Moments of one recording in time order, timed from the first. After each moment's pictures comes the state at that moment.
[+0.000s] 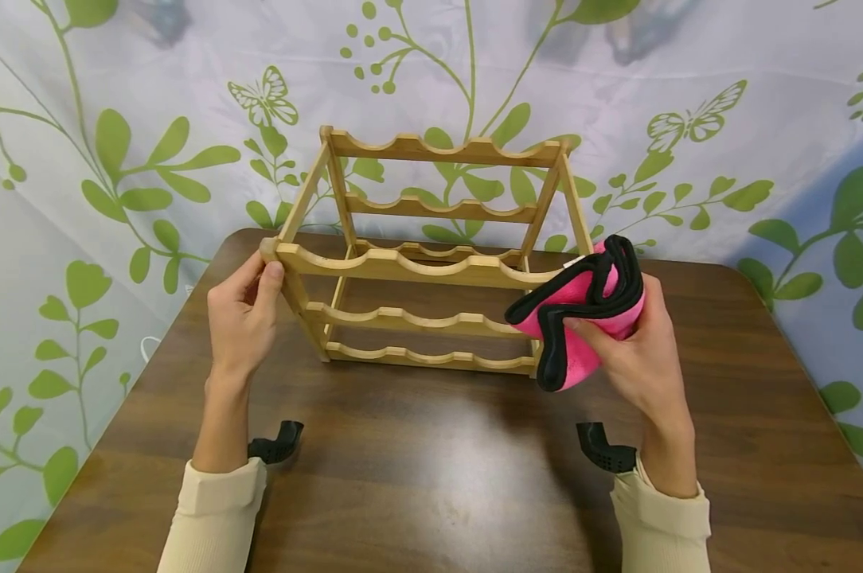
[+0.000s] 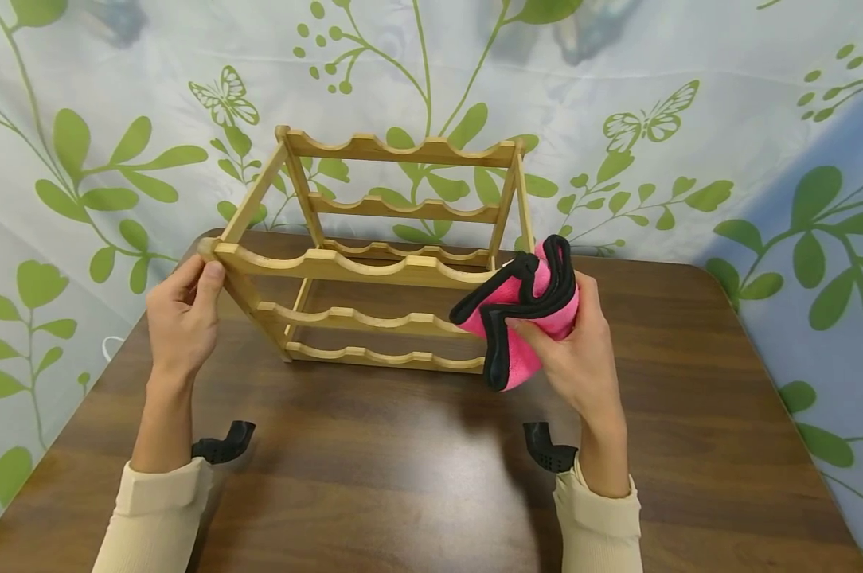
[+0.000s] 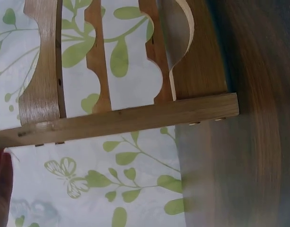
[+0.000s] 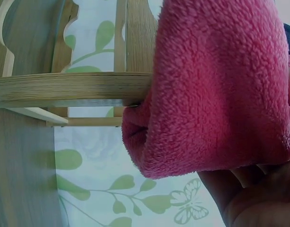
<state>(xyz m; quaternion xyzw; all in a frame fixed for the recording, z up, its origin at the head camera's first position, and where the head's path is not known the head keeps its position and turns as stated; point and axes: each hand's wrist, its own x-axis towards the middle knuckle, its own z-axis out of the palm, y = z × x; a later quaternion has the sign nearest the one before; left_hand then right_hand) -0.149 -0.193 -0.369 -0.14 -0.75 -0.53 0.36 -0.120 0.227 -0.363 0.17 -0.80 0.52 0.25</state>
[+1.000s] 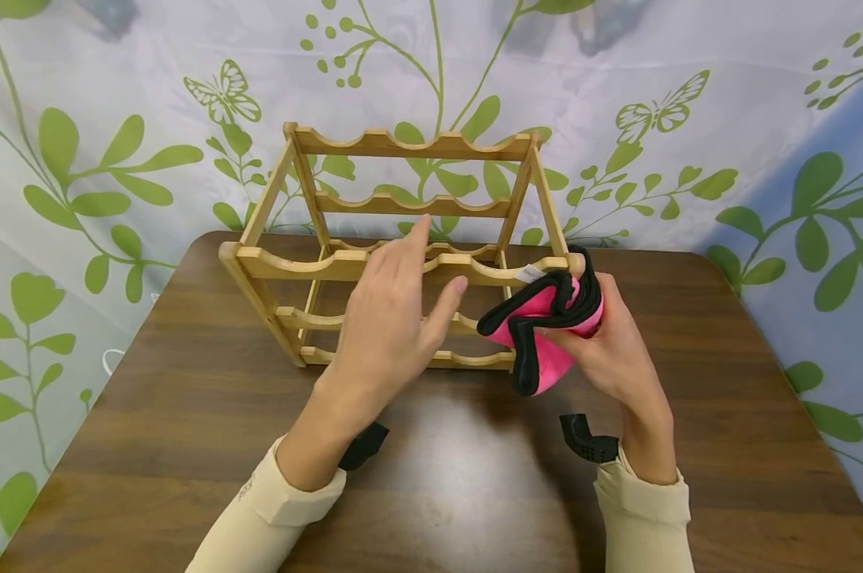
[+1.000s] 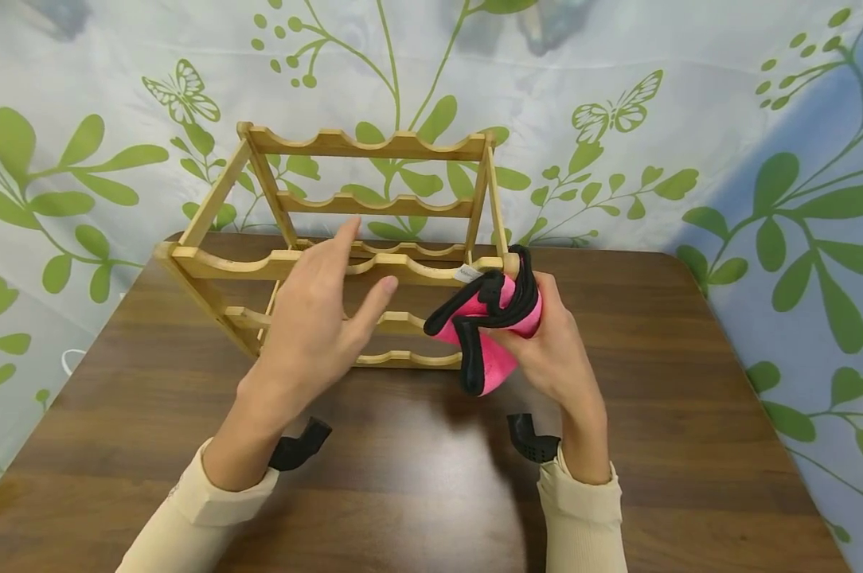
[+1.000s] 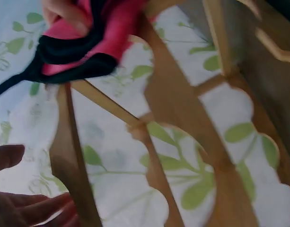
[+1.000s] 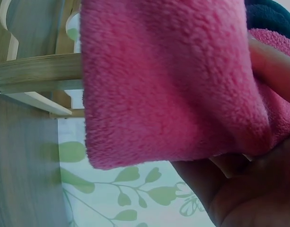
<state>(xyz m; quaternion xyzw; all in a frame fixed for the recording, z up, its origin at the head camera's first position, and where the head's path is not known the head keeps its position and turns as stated) -0.122 -0.027 -0.309 -0.27 -0.86 -0.31 0.30 -0.121 0.237 -0.368 0.16 -0.84 0.49 0.16</state>
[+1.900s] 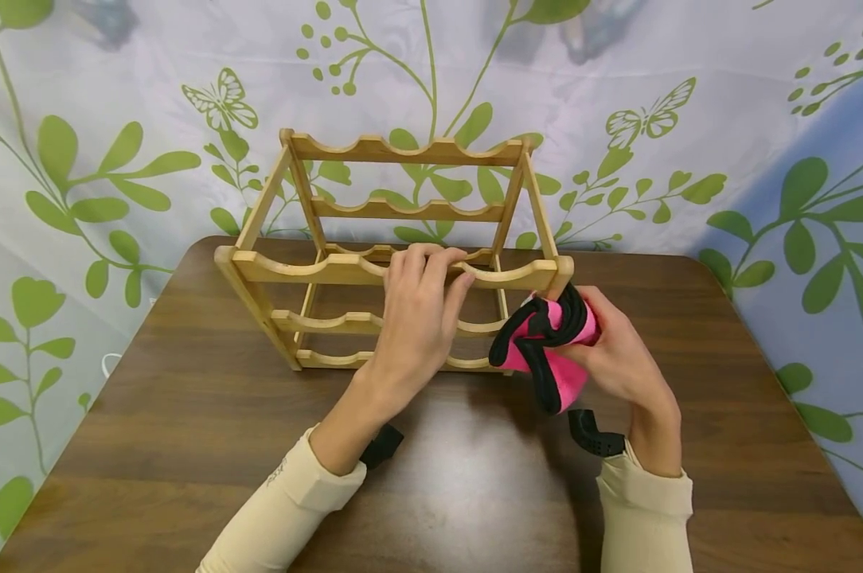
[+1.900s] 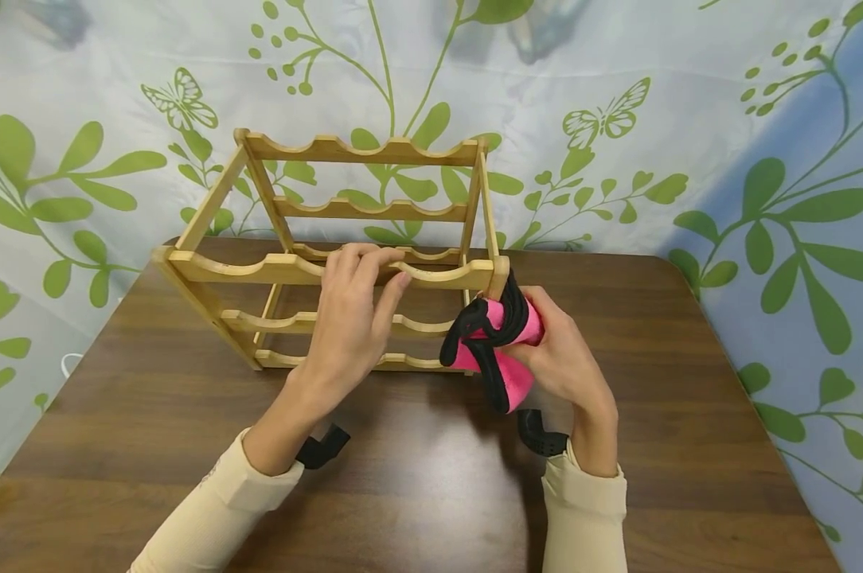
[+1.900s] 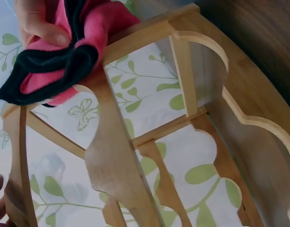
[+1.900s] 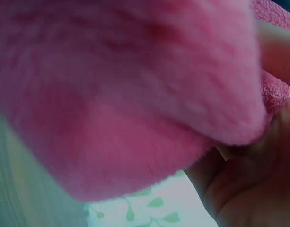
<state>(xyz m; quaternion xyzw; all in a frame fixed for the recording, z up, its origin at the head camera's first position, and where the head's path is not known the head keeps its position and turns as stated) -0.139 0.005 -0.335 -0.28 -0.82 -0.38 0.33 -0.124 0.266 -0.377 0.18 -0.87 0.45 0.09</state>
